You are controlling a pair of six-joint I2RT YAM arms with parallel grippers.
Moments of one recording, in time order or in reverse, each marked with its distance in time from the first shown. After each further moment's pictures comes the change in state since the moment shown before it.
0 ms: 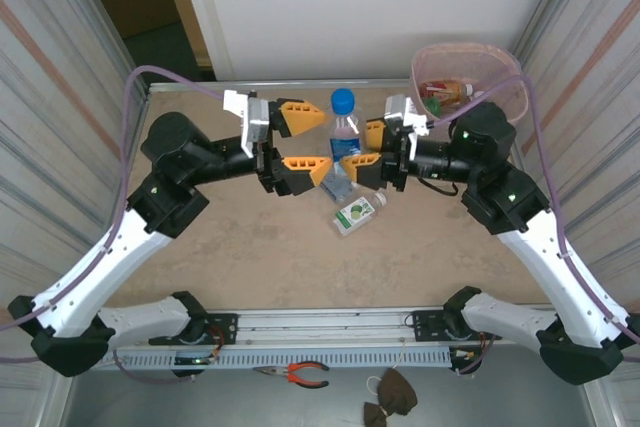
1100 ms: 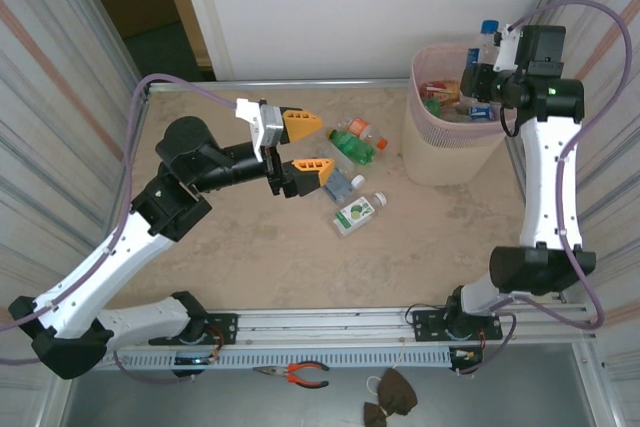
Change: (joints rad) left arm 0.001 -0.001 -0.053 -0.111 -0.111 0.072; right arm -0.694 0.528 0.592 -0.712 0.595 0.074
